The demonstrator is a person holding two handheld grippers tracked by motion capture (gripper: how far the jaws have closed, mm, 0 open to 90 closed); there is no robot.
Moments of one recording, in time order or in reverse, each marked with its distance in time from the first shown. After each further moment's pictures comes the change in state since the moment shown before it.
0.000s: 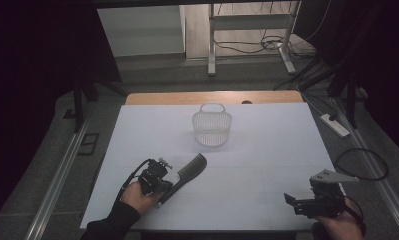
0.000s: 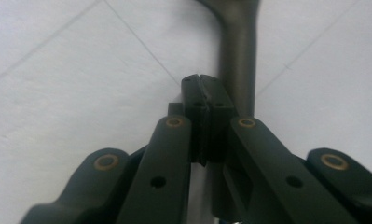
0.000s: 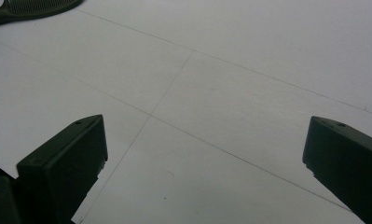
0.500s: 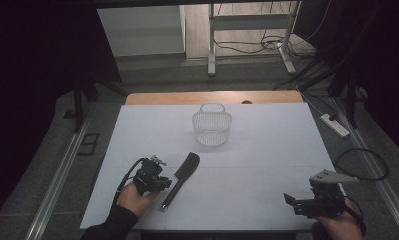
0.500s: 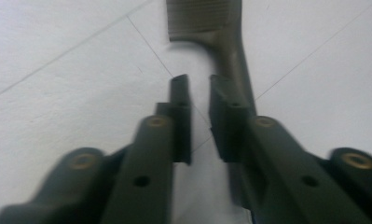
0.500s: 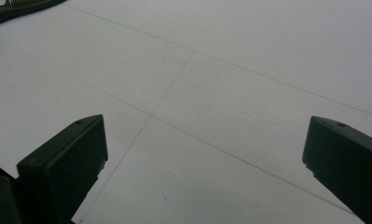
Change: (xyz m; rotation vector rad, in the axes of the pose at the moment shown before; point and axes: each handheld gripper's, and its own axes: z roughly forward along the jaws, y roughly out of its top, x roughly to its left) left arm 0.004 -0.009 -0.023 -0.130 0.006 -0.087; right arm 0.001 0.000 0.000 -0.002 0.000 -0.007
